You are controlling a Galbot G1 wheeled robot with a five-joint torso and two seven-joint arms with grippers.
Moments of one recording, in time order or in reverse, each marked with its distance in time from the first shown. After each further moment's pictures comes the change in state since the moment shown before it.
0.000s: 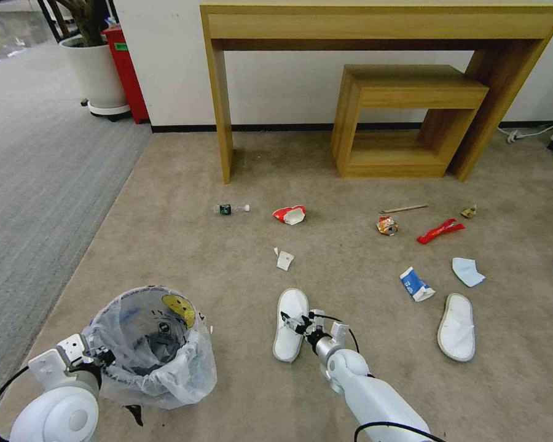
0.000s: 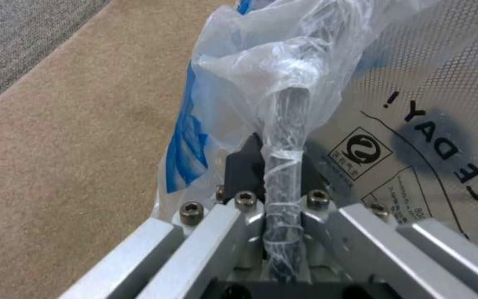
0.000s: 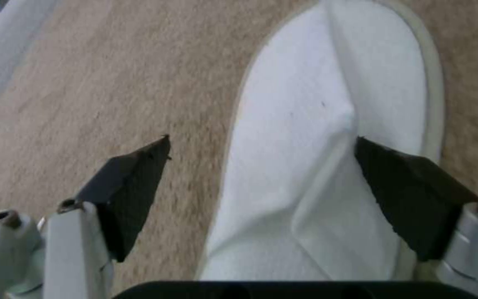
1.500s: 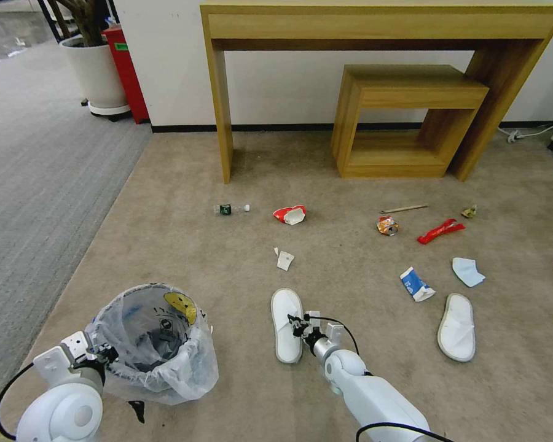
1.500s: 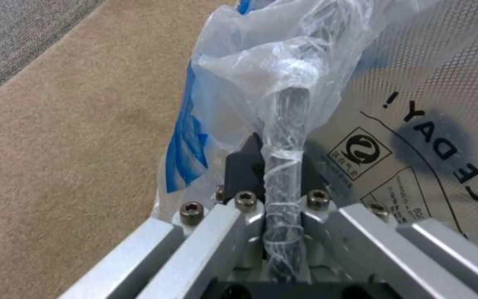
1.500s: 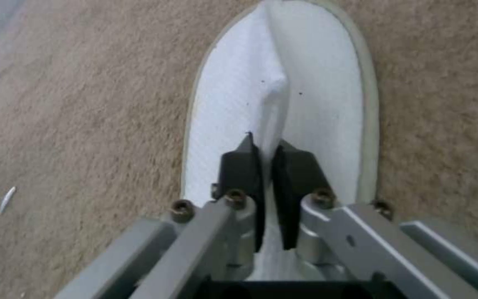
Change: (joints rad) left arm -0.019 0.000 0.016 0.024 0.010 -0.018 0.010; right arm 0.007 -0.023 -0.067 -0.019 -0.052 0.052 0.012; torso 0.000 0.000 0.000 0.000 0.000
